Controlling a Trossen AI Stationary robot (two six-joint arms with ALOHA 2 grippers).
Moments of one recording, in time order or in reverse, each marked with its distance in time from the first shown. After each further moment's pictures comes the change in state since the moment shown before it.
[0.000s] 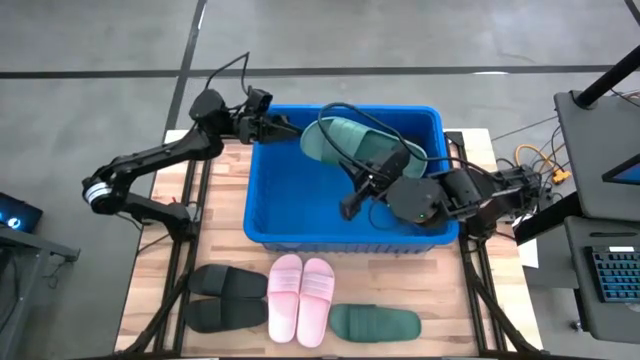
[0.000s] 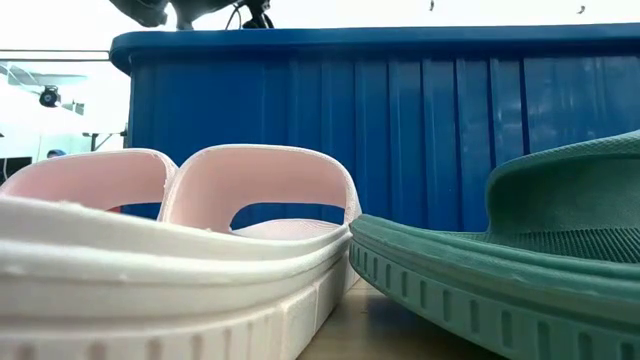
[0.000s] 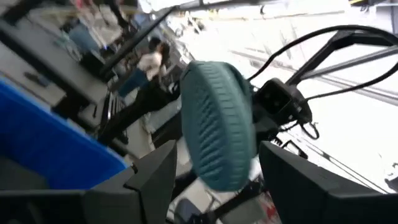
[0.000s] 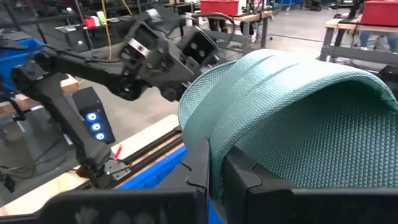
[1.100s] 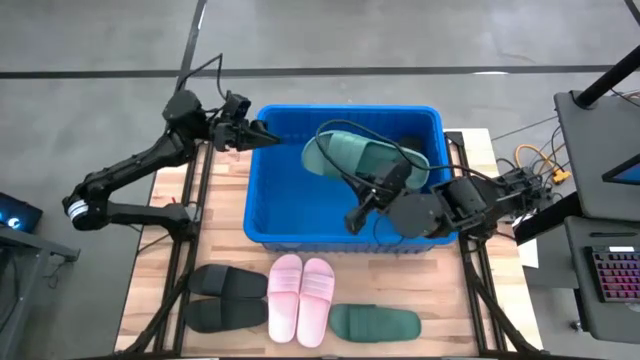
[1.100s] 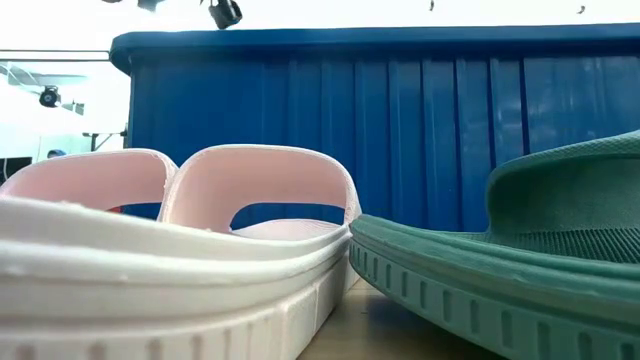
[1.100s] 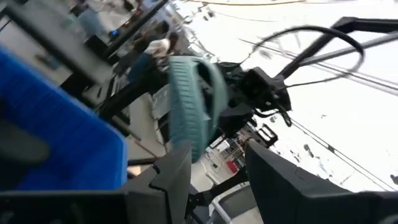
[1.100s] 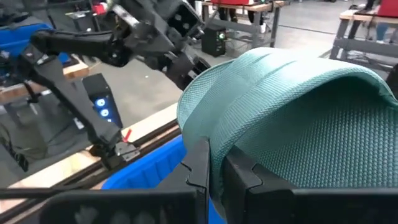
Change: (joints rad) left arm 0.023 -0.210 -0.037 -0.277 0.052 0.050; right arm 0.065 0.000 0.000 -0.078 -0.003 0.066
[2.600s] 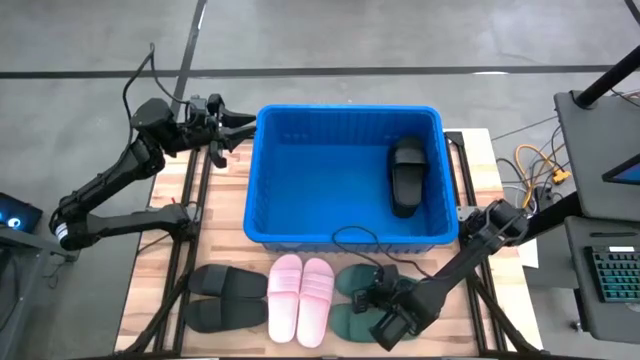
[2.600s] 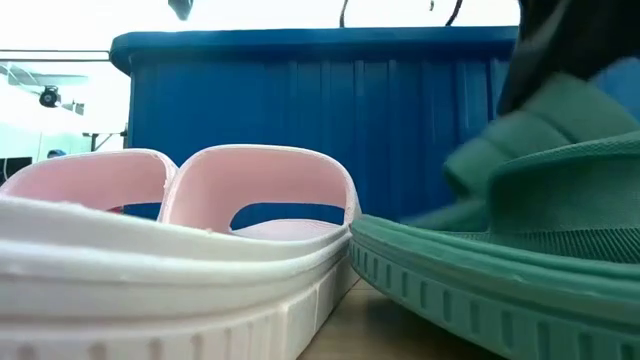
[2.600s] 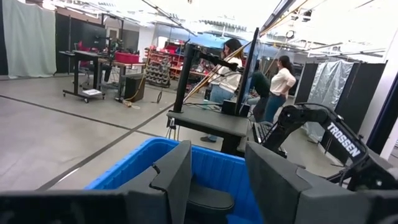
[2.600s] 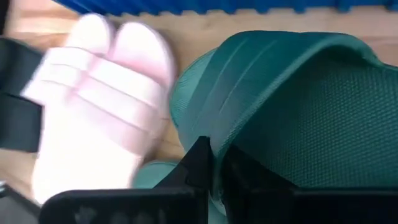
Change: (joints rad) left arm 0.027 -0.252 -0.009 -0.414 -0.465 0.850; right arm 0.331 0.224 -0.647 -0.004 -0.420 1.602
